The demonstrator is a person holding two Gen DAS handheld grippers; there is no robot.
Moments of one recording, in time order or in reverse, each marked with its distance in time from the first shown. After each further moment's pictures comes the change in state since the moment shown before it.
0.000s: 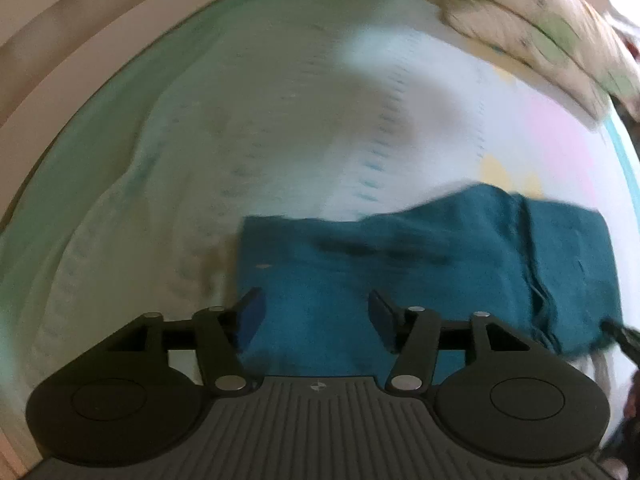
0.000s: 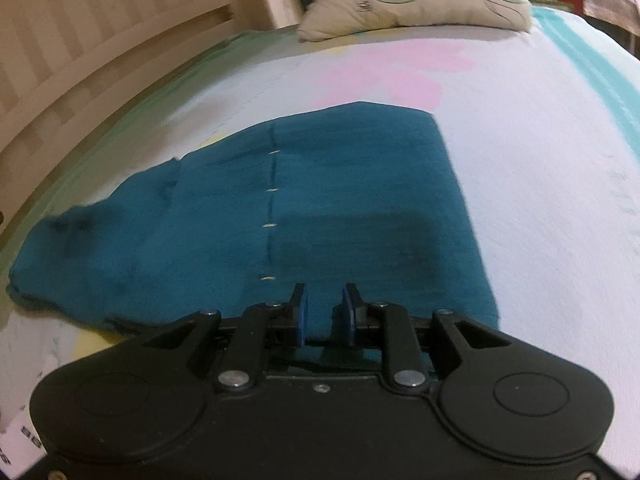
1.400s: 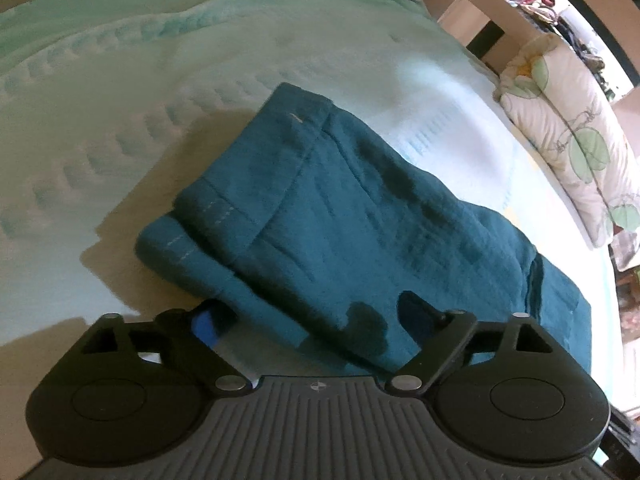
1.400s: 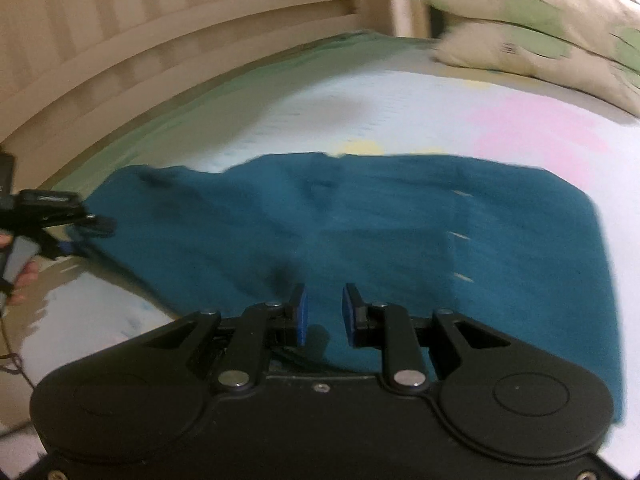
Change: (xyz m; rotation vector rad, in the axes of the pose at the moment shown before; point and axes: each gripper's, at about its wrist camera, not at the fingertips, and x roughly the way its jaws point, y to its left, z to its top) left arm 0.062 0.015 -0.100 -0.419 -0.150 -0.144; right arm 0.022 0.119 0.020 -0.284 -0.001 0.172
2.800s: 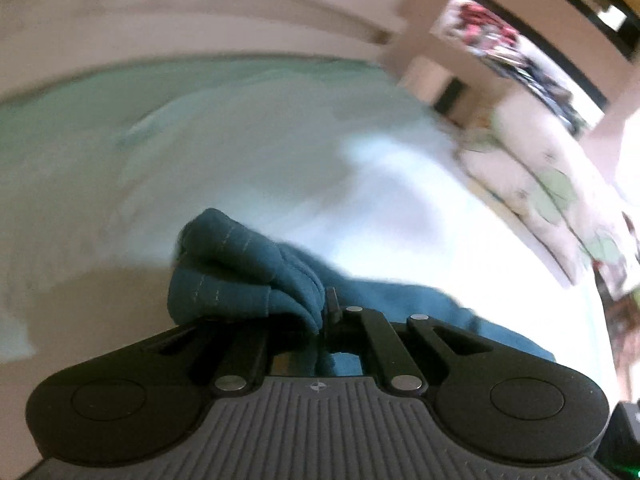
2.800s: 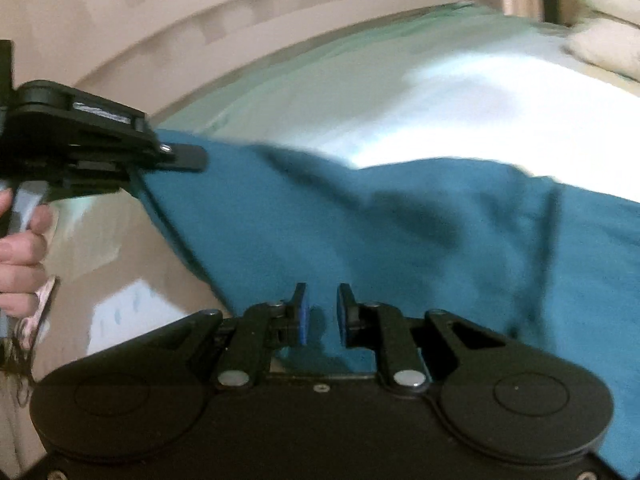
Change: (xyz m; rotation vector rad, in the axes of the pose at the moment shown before) left arm -0.056 -0.091 0.016 0.086 -0.232 -0.007; right arm 0.073 0.080 0.044 -0.071 0.100 0.184
